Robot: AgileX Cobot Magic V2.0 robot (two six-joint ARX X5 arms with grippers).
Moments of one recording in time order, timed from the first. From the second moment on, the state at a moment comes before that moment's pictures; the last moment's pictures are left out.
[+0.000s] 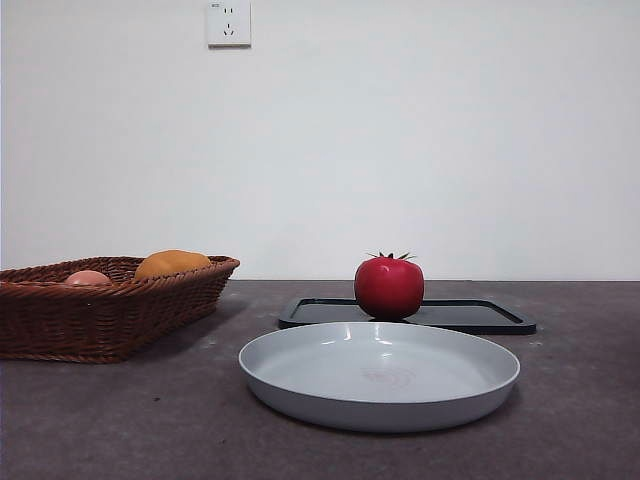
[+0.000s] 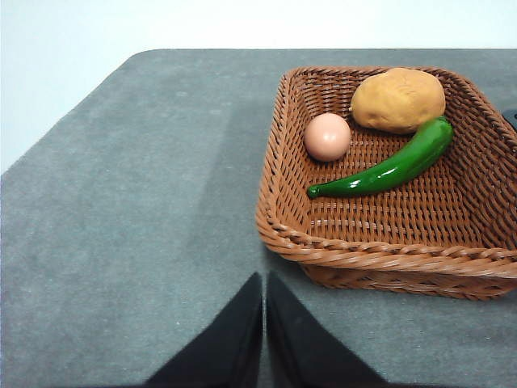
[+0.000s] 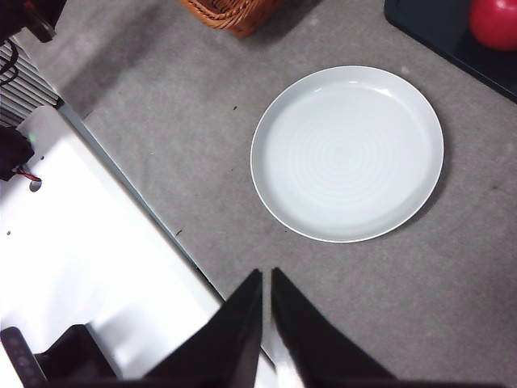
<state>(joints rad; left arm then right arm) 0.07 0.01 0.07 -0.29 0.03 0.04 0.50 0.92 1.18 -1.16 -0.42 -0.02</state>
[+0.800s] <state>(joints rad) 0.07 0.01 0.07 -0.29 0.03 0.04 0.00 0.50 0.89 -0.55 -0.42 -0.08</state>
